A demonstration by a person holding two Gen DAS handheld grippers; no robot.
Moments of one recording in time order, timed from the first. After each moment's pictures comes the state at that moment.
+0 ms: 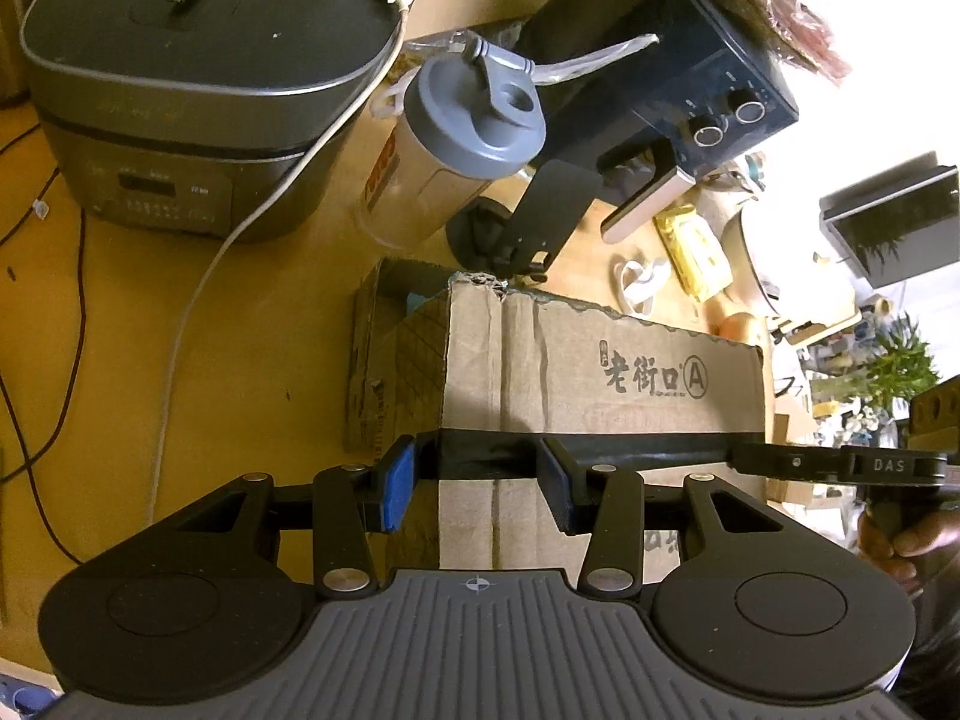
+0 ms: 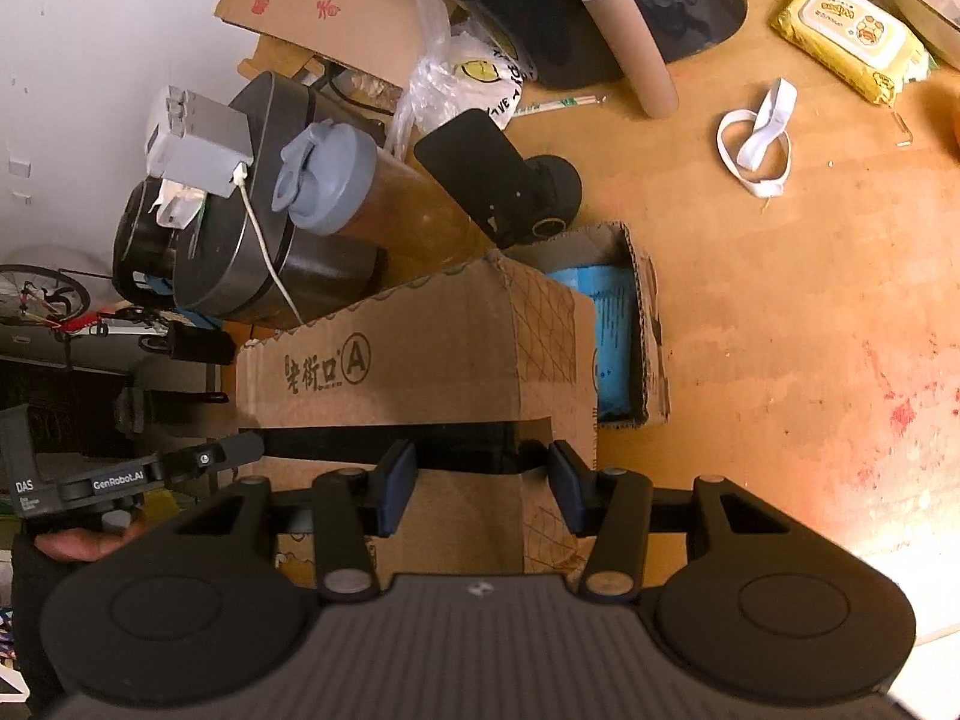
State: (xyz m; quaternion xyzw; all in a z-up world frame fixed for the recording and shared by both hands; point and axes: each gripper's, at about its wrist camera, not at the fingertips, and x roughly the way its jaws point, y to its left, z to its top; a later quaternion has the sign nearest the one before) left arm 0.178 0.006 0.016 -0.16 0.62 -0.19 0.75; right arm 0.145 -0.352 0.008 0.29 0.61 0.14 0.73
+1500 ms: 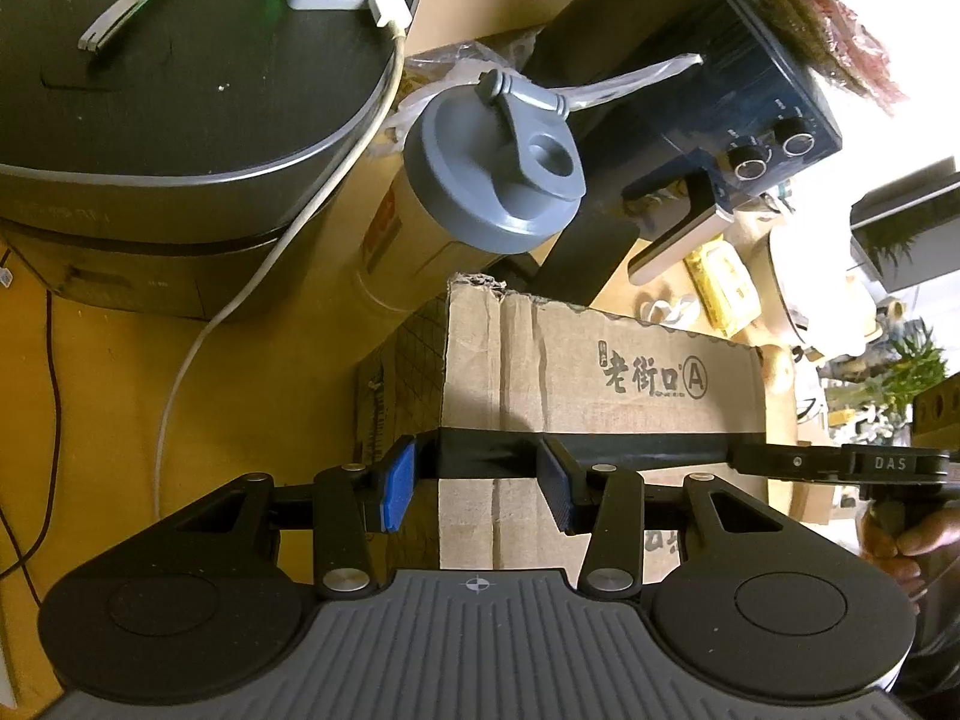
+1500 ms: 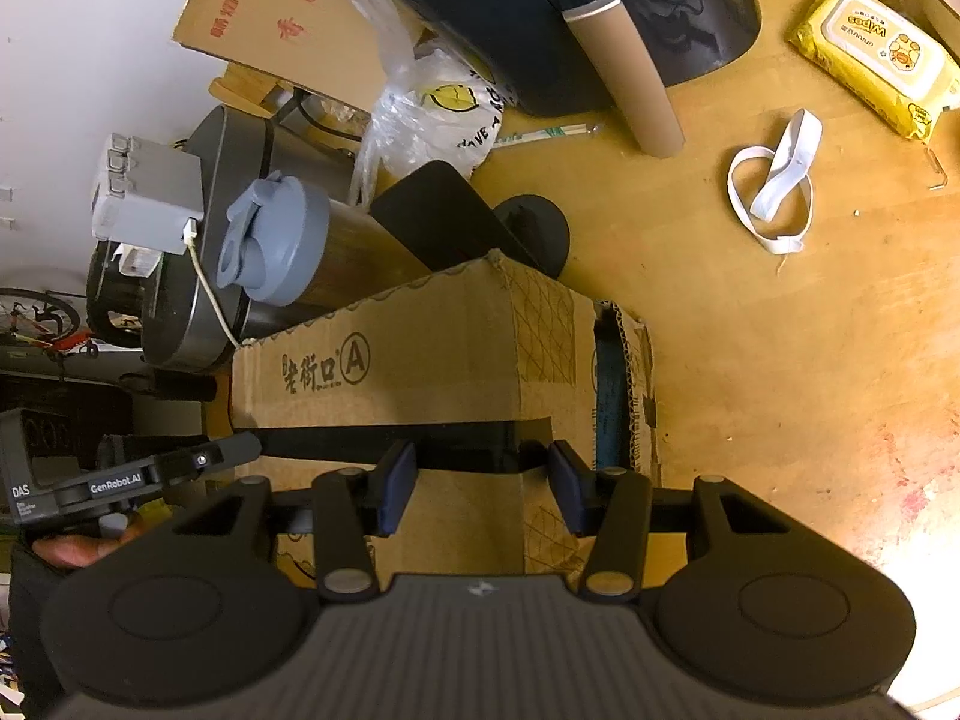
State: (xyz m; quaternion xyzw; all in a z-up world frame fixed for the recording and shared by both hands) left arm 0.239 -0.005 -0.017 -0.15 0.62 -0.19 0.75; right arm 0.204 -0.361 -0.028 0.29 0.61 0.14 0.72
